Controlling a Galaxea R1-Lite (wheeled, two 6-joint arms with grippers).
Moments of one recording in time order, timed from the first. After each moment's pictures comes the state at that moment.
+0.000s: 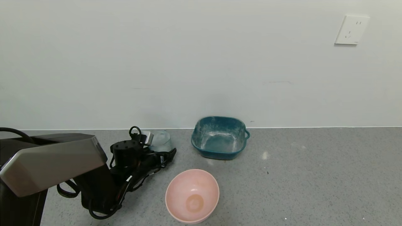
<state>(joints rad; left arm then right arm) -0.21 2.32 -0.71 -1.35 -0.02 -0.04 0.00 0.00 0.00 0.00 -0.01 0.03</state>
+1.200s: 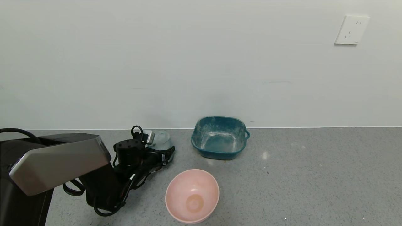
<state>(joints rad) -0.21 2.34 -0.74 -1.35 0.00 -0.04 0.00 0.00 0.00 0.00 -0.01 0.03</state>
